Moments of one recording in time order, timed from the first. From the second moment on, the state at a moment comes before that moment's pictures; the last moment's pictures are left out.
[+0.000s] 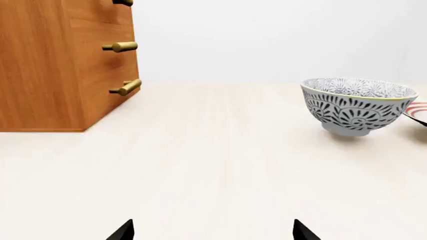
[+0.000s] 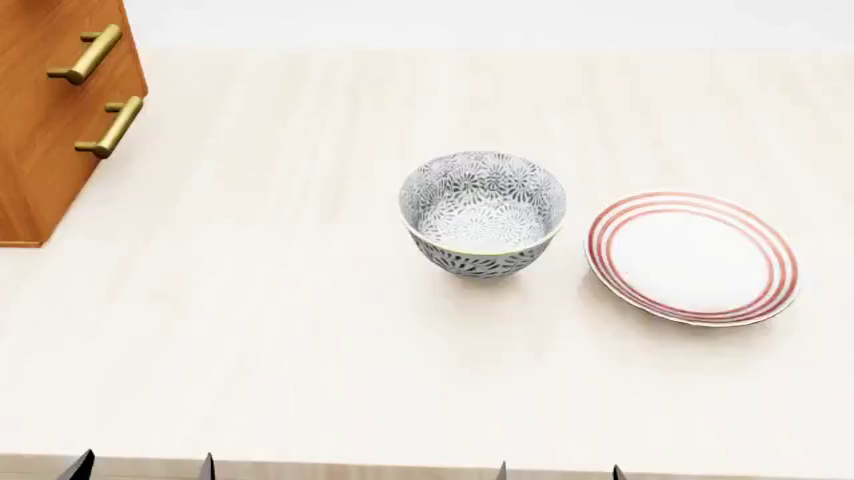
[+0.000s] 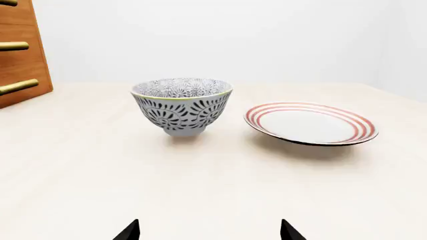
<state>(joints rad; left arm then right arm) 0.00 0.00 0.00 0.00 0.00 0.00 0.00 0.00 0.00 0.00 0.00 0.00 0.00 0.00</state>
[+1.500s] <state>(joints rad) 0.00 -0.11 0.13 0.01 -0.12 0.01 -0.12 0.01 0.10 -0.11 -0.02 0.14 0.04 0.15</state>
